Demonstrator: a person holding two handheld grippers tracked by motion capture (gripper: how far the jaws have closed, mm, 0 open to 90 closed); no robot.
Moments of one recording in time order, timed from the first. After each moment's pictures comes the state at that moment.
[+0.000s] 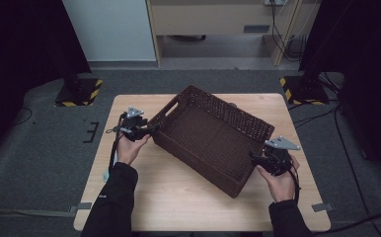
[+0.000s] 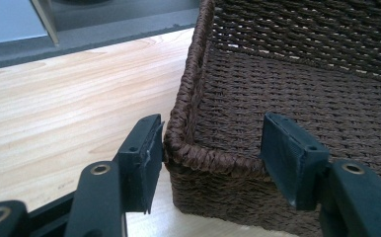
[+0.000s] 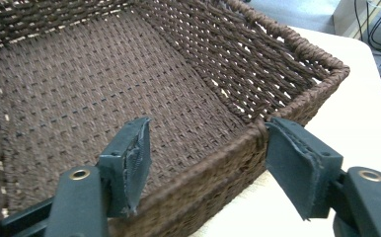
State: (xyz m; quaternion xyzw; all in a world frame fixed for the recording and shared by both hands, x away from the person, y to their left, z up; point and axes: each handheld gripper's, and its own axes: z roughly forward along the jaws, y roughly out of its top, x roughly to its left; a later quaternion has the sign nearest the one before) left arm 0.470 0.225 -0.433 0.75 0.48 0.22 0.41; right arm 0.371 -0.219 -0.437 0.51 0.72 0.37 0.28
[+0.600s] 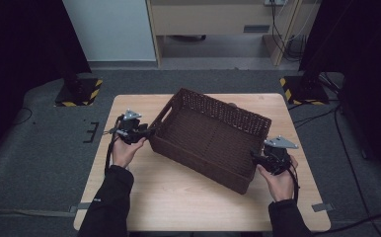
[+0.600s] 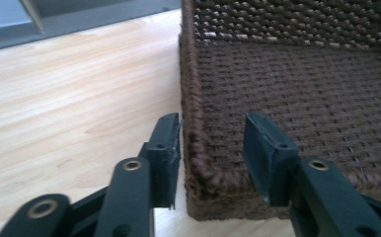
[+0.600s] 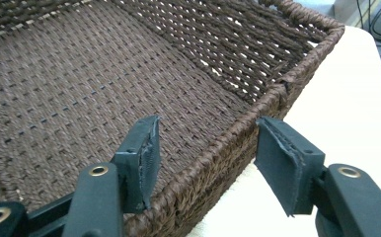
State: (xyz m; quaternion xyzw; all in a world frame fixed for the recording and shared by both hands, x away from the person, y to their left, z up) left arm 0.461 0.233 -0.433 0.77 0.46 0.18 0.41; right arm 0.377 -0.221 -0.444 0.51 0.73 0.36 0.28
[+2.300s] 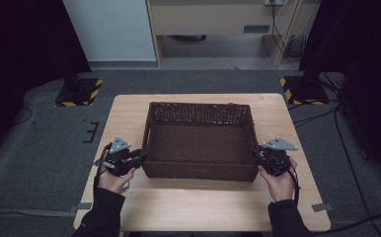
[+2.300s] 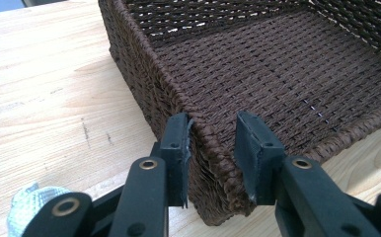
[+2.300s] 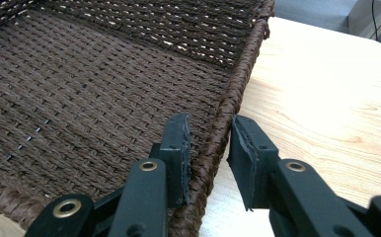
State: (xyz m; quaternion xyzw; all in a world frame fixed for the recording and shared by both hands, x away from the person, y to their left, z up) left arm 0.363 0.246 -0.434 0.77 0.46 0.19 0.40; right arm 0.373 -0.219 -0.444 0.49 0.74 0.37 0.27
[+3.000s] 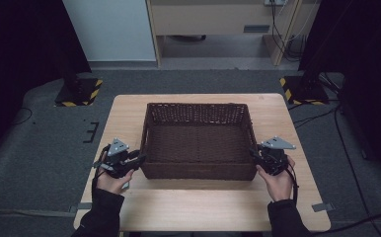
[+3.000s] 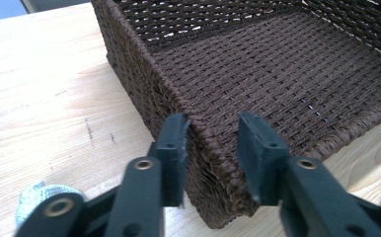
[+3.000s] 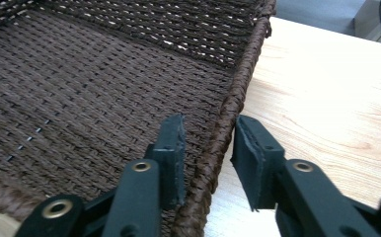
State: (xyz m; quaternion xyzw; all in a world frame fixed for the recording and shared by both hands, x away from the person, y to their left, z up) left arm 0.357 0.249 -0.434 0.77 0.45 0.20 0.41; right arm 0.377 -0.216 -0.445 0.48 0.75 0.37 0.27
